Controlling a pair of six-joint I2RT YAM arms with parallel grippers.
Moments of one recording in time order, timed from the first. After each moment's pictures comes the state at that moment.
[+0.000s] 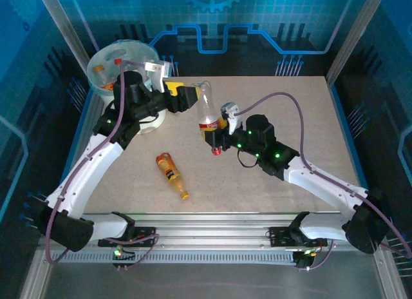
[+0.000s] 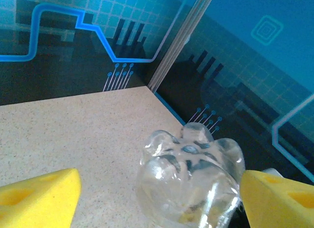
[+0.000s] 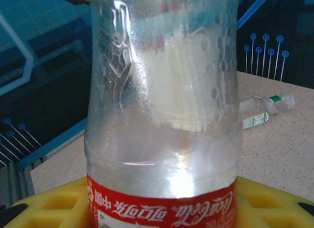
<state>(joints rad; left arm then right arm) -0.36 1.28 1.38 -0.28 0.45 -0.42 0.74 1.22 0.94 0.07 -0.17 0.22</state>
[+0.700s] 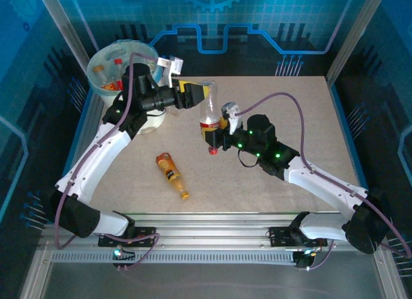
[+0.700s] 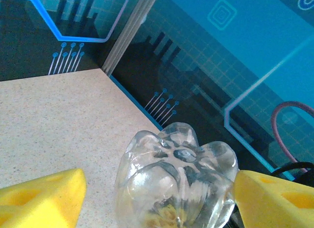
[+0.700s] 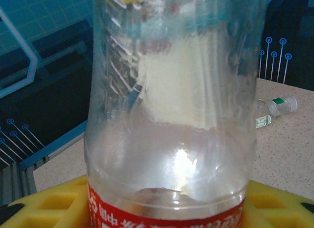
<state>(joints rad) -0.36 1.39 1.45 -0.23 0.69 -0.49 0.73 1.22 0.93 0.09 -0.19 0.22</state>
